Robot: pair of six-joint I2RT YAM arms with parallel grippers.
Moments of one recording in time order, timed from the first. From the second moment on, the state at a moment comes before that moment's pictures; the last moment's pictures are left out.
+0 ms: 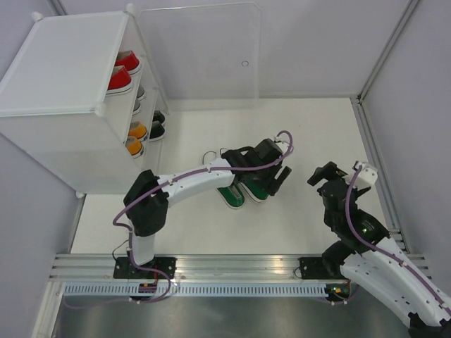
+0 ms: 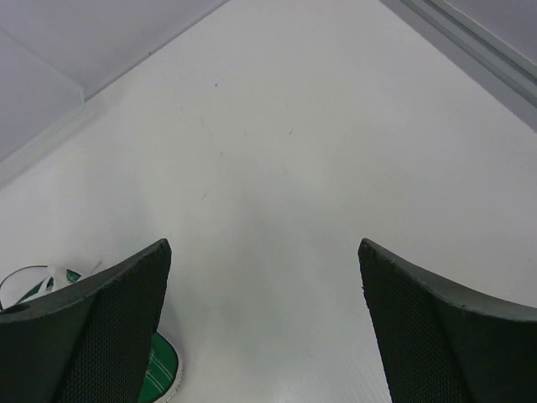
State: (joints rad) left arm -1.01 1.88 1.58 -0.55 -0.05 -0.23; right arm 0.63 0.57 0.61 -0.51 0.90 0.75
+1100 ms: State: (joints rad) left arm -1.06 2.05 1.65 -0.71 -0.08 -0.08; right arm 0.63 0.47 0.50 -0.49 0.92 0.77
